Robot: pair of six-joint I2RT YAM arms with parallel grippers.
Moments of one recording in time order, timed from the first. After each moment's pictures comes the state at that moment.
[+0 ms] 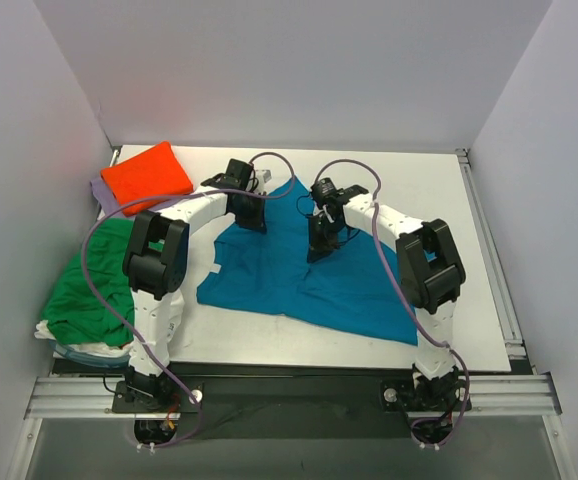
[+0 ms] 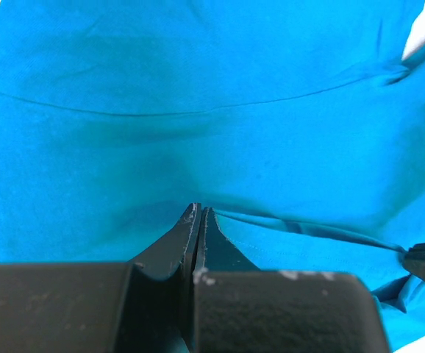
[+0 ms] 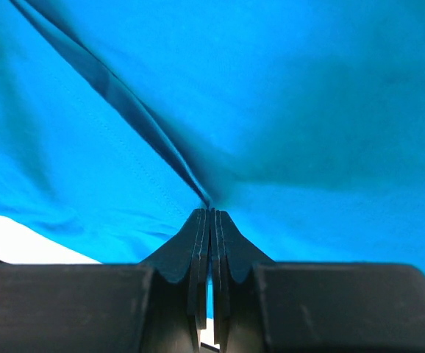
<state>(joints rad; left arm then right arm) -0.38 2.16 1.64 -0.51 0.28 -0.22 0.52 2.03 1.52 -0.76 -0.20 0.47</state>
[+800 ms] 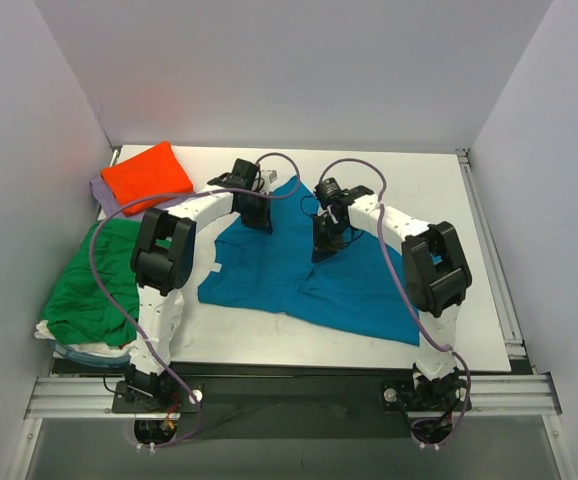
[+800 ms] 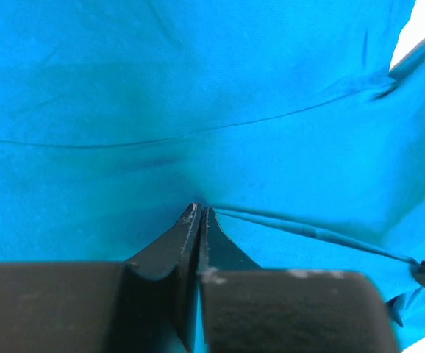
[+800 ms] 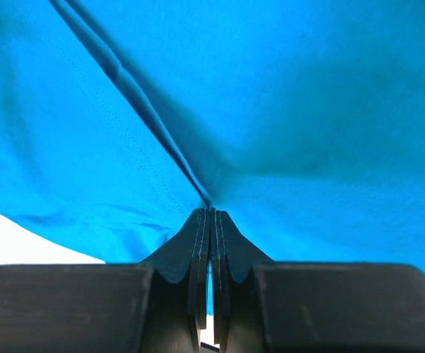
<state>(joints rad) -0.40 2.23 1.70 -0.50 0.31 -0.22 0.50 1.99 1.47 -0.76 -0.17 0.46</state>
